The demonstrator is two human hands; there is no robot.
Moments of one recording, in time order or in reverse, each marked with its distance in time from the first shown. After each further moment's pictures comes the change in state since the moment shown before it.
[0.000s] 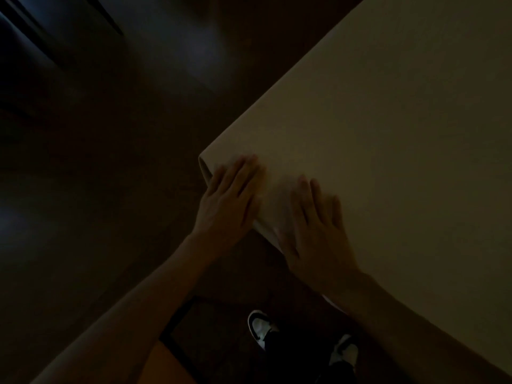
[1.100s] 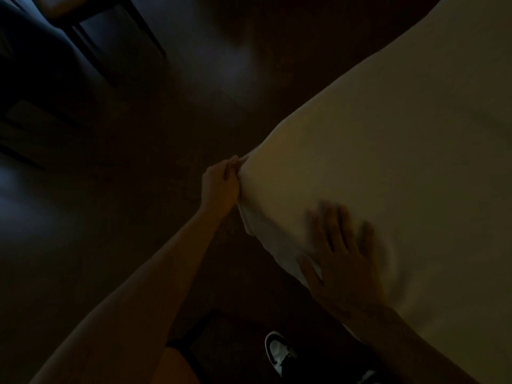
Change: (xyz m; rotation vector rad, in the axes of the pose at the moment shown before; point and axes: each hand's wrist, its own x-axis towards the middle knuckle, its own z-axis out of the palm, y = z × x) left_hand 0.049 -0.081 -0.022 -0.750 0.228 -0.801; right_hand 0.011 -0.016 0.006 -0.061 -0.004 0.003
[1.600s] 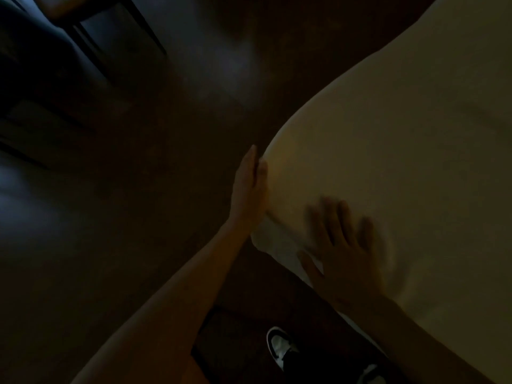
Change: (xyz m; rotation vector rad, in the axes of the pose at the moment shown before) left_hand -0.042 0.025 0.025 -0.148 -0.138 0.073; right_hand 0.000 -0.001 -0.001 0.014 -0.015 -0.001
